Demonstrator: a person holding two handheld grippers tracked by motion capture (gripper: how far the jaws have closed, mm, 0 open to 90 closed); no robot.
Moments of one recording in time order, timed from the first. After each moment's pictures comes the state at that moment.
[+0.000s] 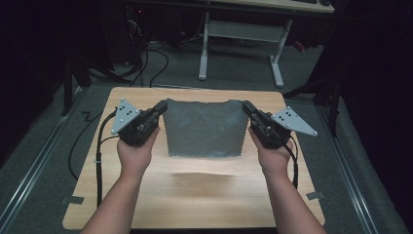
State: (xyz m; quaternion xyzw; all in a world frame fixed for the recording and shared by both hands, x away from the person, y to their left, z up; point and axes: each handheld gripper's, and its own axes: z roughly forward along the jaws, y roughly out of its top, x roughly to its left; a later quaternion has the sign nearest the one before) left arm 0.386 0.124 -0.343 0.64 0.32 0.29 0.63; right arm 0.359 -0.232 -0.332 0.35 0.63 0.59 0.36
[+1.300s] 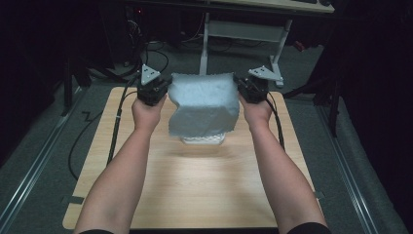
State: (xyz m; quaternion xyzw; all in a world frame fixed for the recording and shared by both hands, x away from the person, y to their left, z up) left arm 0.538 0.105 -0.377 0.70 0.37 0.30 0.54; right arm 0.520 -0.225 -0.354 0.44 0.66 0.51 0.34
